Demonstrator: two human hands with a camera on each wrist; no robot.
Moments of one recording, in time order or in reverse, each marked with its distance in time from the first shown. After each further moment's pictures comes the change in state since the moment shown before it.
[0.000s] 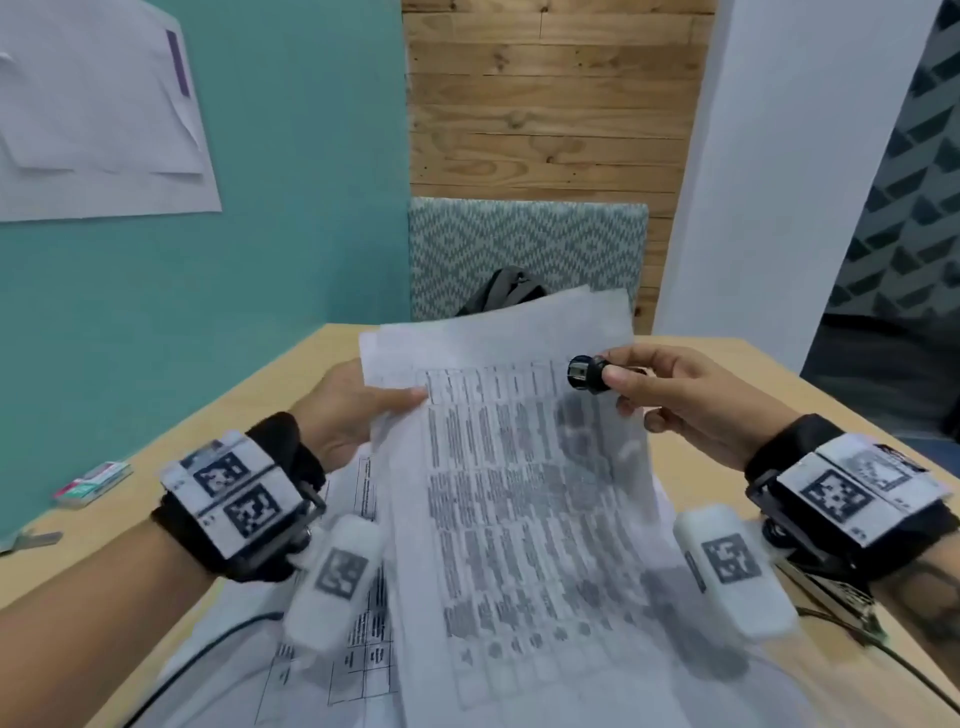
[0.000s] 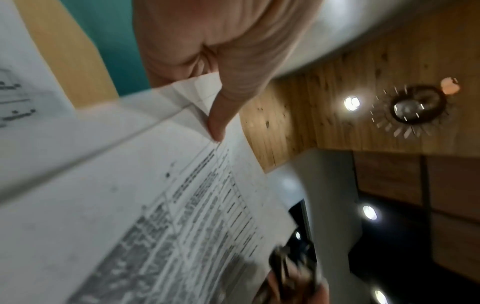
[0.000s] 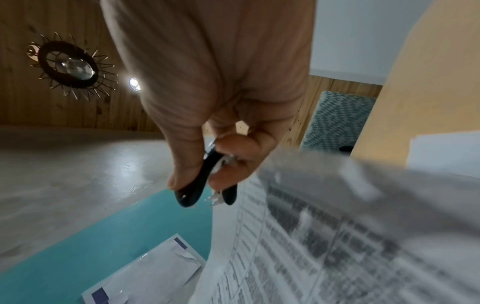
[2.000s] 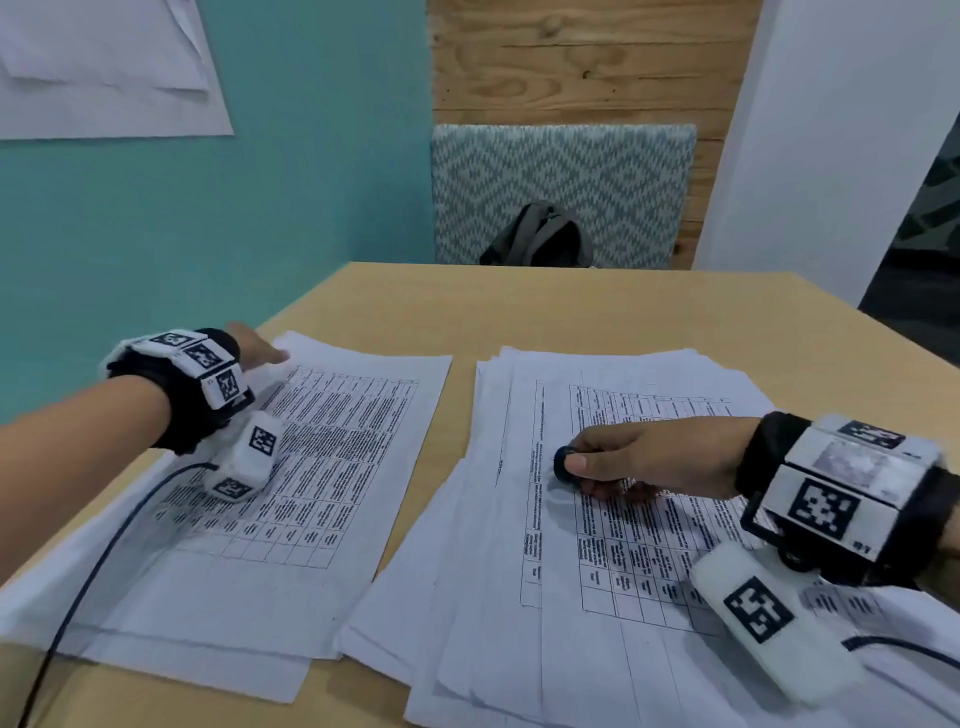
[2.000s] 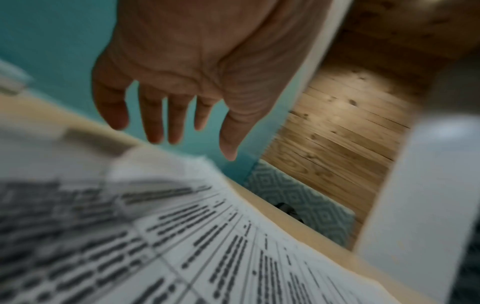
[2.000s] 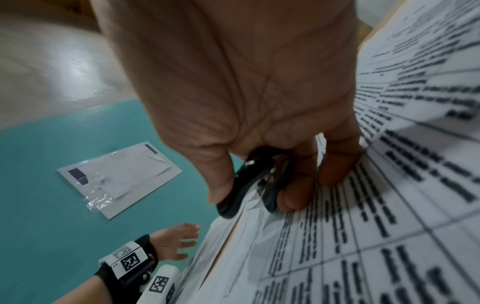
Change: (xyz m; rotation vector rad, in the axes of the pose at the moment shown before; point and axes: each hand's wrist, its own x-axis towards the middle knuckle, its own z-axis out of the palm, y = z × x) left_hand 0.062 -0.036 -0.152 1.209 0.375 -0.476; right_hand -0.019 0.042 0.062 -0.470 -0.429 0.547
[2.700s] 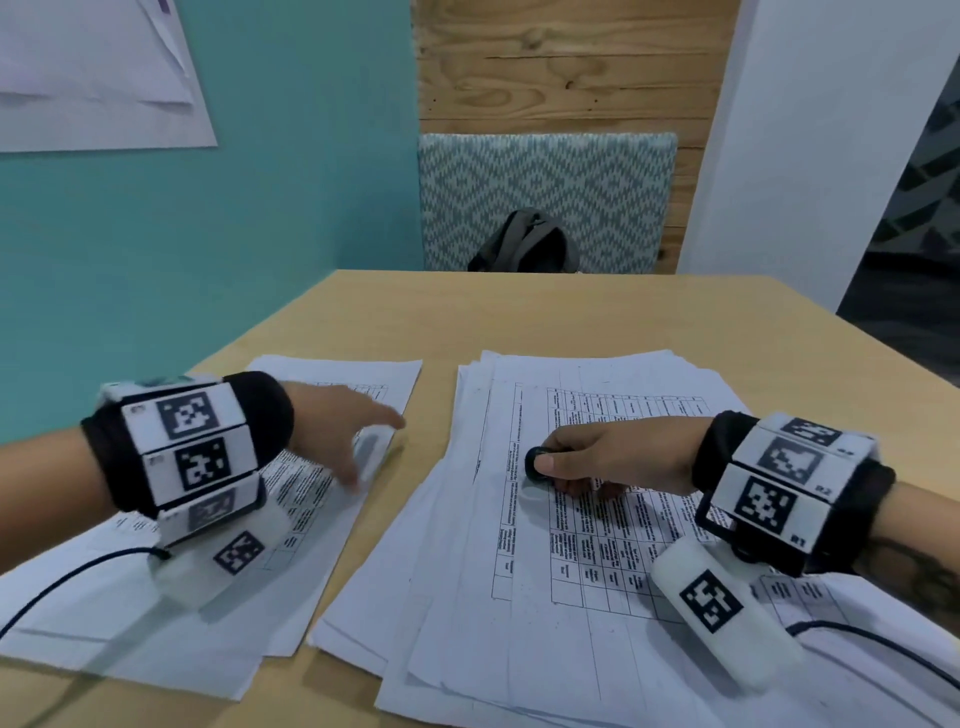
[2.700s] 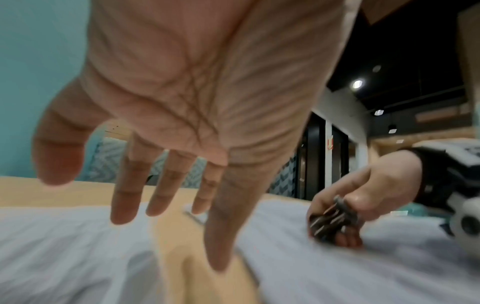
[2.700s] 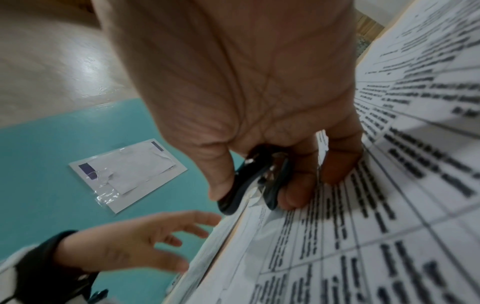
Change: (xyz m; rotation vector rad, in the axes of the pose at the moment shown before) left_hand -0.168 0.069 0.011 0.617 -0.414 0.638; right_hand 0.000 -0.001 0.002 -0.048 -0.011 -0.032
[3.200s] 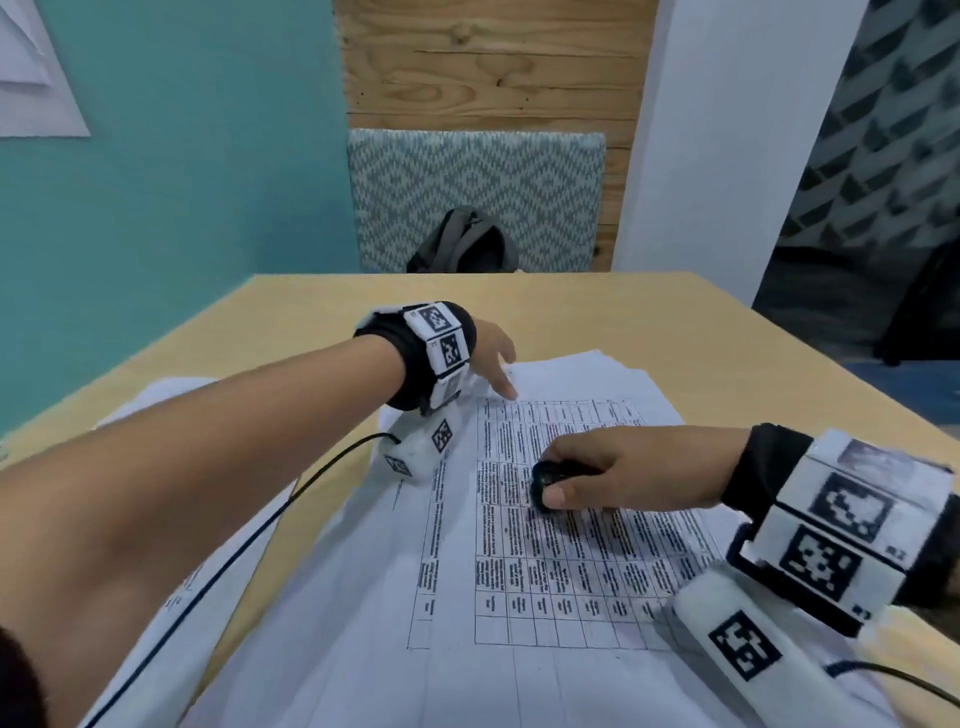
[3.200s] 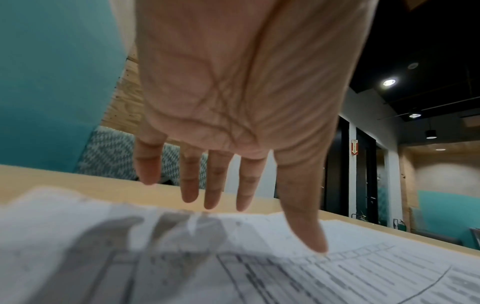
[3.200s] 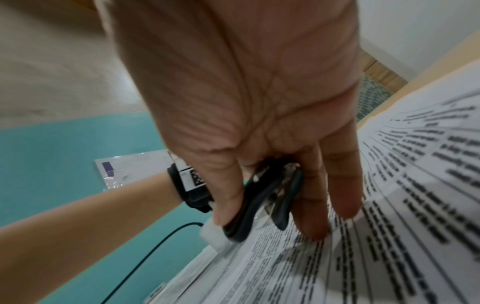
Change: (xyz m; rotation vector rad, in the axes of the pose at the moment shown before) left_hand 0.127 0.125 -0.090 -0.058 0.156 0.238; right_hand -0.040 0.026 -0.030 -0.320 0.062 -0.018
